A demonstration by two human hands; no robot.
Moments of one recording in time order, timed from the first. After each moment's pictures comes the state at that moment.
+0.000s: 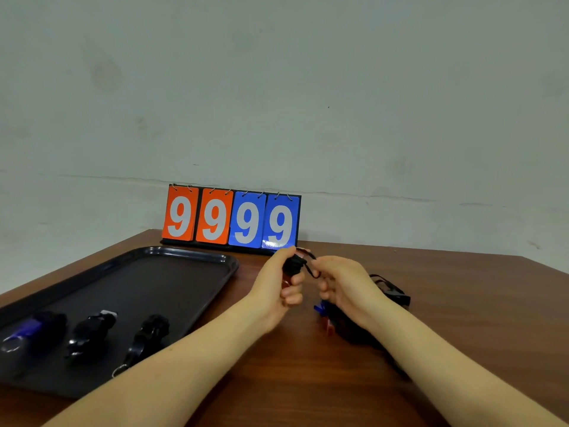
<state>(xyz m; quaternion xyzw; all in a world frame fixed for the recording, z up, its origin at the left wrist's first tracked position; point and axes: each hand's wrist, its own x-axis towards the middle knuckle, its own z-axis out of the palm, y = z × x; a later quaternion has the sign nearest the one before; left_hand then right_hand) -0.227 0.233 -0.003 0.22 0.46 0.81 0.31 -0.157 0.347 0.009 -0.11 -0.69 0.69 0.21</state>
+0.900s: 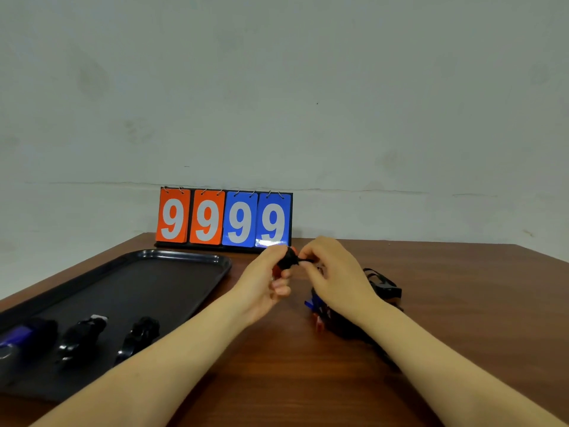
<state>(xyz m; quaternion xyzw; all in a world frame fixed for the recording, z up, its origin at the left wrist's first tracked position) -0.230 0.229 0.002 0.23 0.48 0.79 0.30 -0.153 0.360 0.002 0.04 -0.90 0.15 0.41</state>
